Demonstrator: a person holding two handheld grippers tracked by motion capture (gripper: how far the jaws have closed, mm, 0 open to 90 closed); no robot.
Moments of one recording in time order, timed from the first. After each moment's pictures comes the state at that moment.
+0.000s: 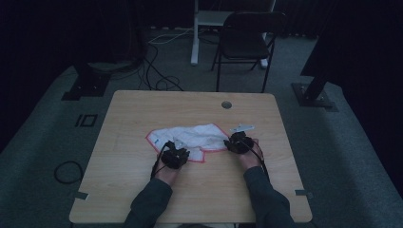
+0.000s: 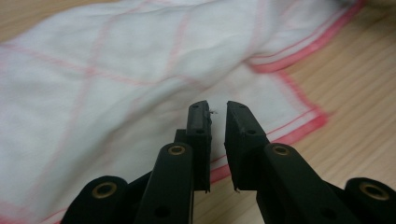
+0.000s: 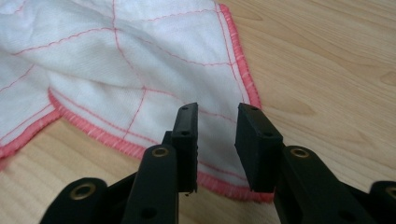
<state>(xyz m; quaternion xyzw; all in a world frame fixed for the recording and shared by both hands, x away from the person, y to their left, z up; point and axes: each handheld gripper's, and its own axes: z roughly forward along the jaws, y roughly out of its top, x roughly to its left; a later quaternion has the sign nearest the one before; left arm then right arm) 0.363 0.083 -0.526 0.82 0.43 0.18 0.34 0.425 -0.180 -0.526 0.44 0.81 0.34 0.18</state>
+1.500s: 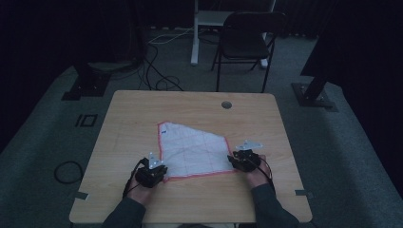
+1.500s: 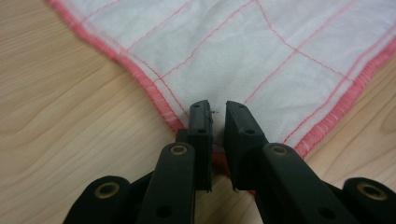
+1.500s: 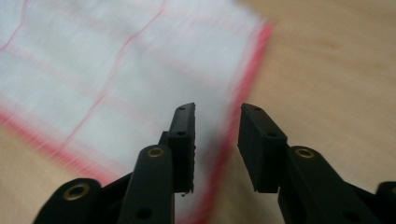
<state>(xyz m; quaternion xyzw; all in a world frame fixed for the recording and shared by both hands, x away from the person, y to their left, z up) 0.302 0.175 -0.534 0.82 0.43 0.19 0.31 0.361 -0.196 -0.526 0.42 0.82 0.35 0.18</state>
